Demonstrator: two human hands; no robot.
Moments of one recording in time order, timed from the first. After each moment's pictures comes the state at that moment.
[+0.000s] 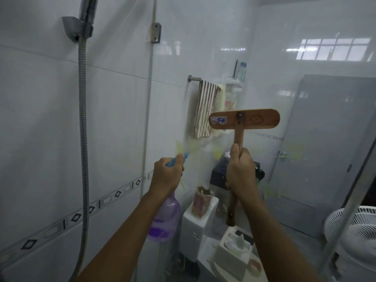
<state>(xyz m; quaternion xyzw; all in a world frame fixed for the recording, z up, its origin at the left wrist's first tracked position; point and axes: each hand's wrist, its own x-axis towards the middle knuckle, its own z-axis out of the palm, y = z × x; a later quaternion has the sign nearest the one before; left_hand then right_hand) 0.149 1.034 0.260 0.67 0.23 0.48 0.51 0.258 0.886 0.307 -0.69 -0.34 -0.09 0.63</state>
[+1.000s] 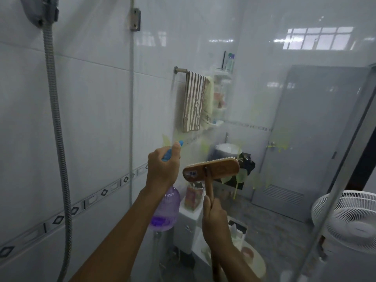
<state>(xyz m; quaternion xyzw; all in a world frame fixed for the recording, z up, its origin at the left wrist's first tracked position) 0.166 1.009 0.270 0.69 0.19 0.57 0.41 0.237 0.868 0.158 -0.79 -0.30 0.00 0.54</state>
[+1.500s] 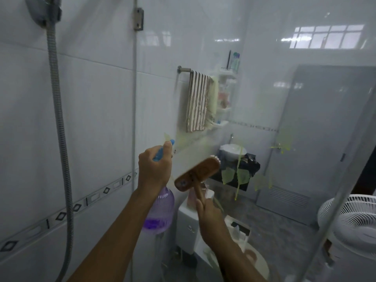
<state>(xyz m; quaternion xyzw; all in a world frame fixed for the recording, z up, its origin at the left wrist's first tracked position) 0.150 1.010 0.270 0.67 0.22 0.59 0.39 0.252 0.872 0.151 -0.81 -0.38 0.04 0.44</state>
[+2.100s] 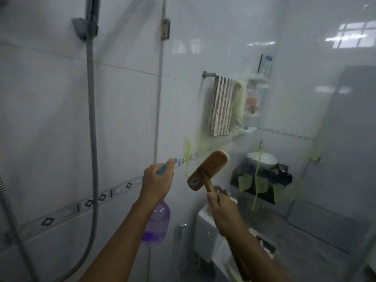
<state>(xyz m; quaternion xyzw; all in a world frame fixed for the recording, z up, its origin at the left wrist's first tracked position) 0.134 1.025 0.231 0.65 0.36 0.52 0.42 0.274 0.886 0.186 -0.80 -0.42 0.08 0.43</state>
